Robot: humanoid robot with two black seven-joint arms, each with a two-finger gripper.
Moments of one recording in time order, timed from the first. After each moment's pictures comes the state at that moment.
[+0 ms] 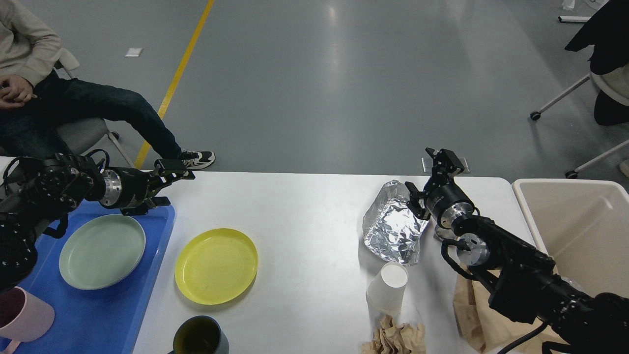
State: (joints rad) left arm -1.09 0.30 0.80 -0.13 -0.02 -0.79 -0.33; right arm 0.67 -0.13 0.59 0.54 -0.15 0.10 0.32
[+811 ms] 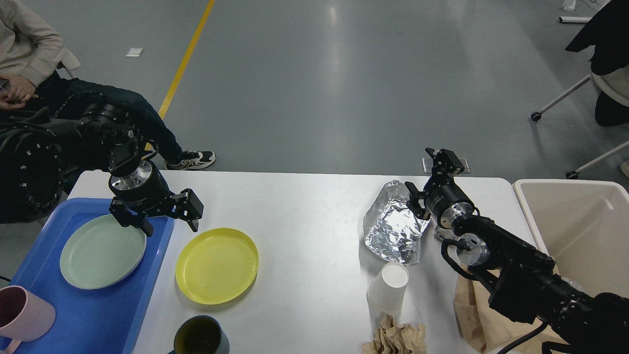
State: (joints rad) left arm -1.58 0.15 1.48 -0.67 -0.01 -0.96 -0.24; right arm 0.67 -0.13 0.59 0.54 -0.15 0.10 0.32
